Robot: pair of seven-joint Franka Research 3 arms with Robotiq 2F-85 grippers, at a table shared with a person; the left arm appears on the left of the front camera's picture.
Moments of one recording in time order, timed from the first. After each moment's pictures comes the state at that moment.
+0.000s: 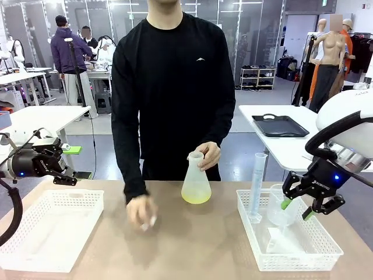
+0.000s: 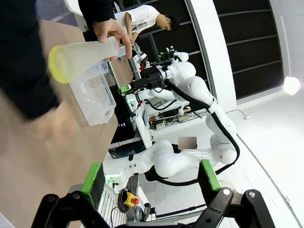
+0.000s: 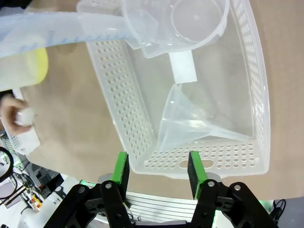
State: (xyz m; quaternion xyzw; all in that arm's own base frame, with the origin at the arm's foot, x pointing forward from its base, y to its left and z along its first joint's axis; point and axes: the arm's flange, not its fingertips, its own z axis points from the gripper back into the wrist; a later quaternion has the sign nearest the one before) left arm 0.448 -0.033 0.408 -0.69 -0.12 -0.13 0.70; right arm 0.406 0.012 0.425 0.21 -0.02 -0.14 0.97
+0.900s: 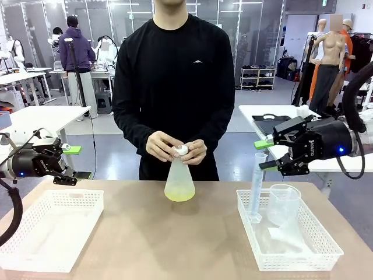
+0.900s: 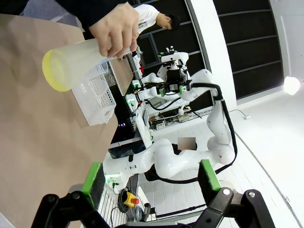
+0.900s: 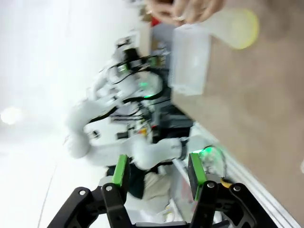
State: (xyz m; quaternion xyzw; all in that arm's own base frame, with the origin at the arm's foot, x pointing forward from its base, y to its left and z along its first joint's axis) left arm 0.448 -0.033 0.408 -0.69 -0.12 -0.13 0.70; right arm 0.381 0.039 0.495 0.63 -0.03 0.03 0.78
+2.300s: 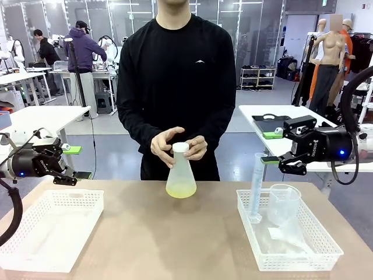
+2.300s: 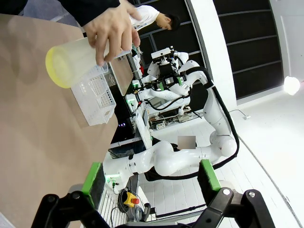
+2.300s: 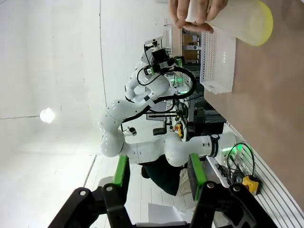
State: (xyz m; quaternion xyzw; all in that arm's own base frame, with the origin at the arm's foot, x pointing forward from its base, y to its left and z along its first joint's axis) left arm 0.448 -0.033 0.408 -0.69 -0.12 -0.13 0.70; right arm 0.407 0.020 0.471 0.69 0.01 -0.01 0.72
